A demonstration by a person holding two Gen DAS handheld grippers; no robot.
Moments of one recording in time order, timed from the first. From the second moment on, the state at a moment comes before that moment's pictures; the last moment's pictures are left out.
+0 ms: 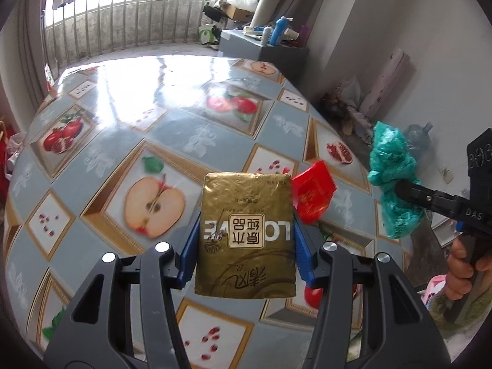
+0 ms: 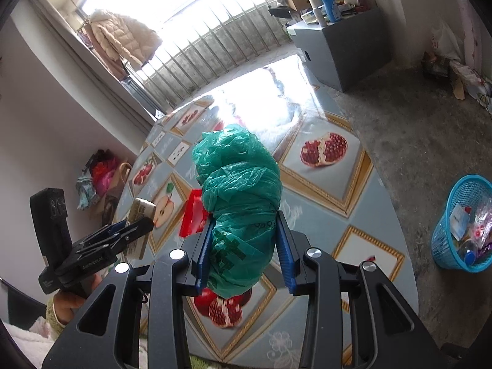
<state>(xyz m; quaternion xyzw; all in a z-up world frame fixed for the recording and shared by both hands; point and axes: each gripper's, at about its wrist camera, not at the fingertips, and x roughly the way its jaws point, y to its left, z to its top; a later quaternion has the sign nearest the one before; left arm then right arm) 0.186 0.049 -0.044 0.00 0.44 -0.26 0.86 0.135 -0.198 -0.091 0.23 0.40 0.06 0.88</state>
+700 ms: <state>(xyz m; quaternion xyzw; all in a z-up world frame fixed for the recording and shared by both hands) 0.206 -0.001 -0.016 0.01 0.42 -0.30 0.86 0.148 -0.228 -0.105 0.28 0.39 0.03 0.88</state>
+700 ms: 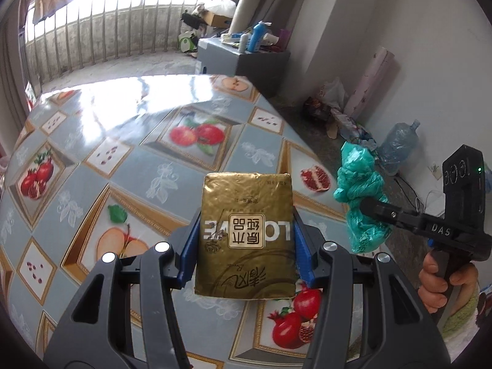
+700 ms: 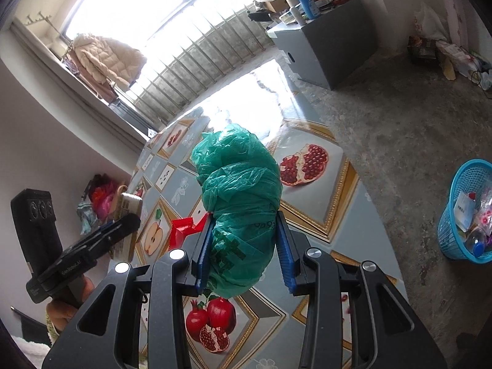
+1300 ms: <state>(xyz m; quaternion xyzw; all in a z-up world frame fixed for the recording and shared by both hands) 0.190 -0.273 -0.006 0.11 0.47 -0.49 0.73 0.016 -0.410 -0.134 0.41 0.28 -0.20 0.85</state>
